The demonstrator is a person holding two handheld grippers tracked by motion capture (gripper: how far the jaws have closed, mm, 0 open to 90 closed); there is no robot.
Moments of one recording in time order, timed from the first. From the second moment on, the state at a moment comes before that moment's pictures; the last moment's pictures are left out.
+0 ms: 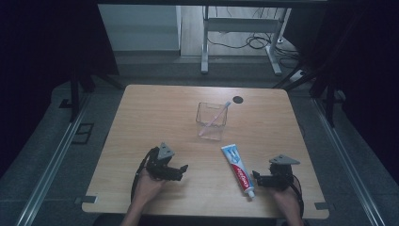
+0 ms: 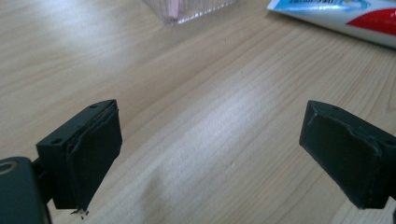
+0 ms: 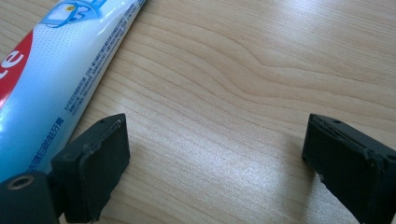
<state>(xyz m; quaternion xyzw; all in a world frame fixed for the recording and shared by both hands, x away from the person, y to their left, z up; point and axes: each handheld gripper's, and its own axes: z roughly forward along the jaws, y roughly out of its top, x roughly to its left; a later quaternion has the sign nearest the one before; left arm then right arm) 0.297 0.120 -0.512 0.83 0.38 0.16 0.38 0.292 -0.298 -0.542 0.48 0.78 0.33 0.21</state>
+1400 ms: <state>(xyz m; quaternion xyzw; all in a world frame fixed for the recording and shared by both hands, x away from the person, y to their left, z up) 0.285 0.126 -0.544 0.84 0.40 0.14 0.33 0.286 -0.298 -0.522 0.48 0.79 0.34 0.16</state>
